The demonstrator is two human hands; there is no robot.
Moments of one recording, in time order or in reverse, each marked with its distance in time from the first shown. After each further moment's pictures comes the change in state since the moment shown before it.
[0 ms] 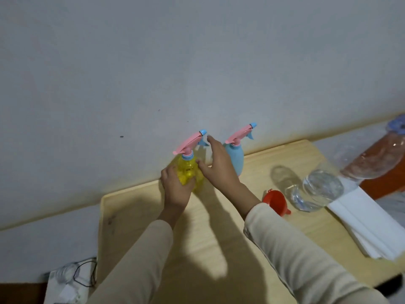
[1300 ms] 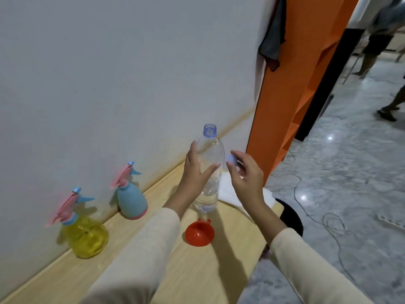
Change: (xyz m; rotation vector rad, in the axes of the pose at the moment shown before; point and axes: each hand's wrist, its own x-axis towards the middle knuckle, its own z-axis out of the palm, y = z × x) left_hand -0.110 0.228 0.157 -0.229 -0.737 0.602; right_hand -0.147 0.079 -0.249 -0.038 0.848 0.127
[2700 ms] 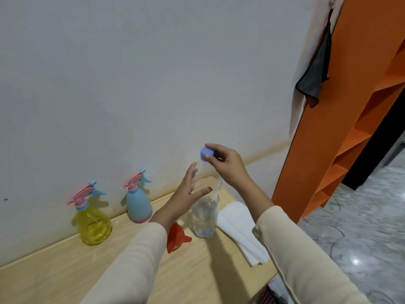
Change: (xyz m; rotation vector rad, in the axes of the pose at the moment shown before) left_hand 0.003 -0.001 0.007 -0.079 0.047 -0.117; right_hand 0.107 -0.030 0.006 0.273 -0.574 0.060
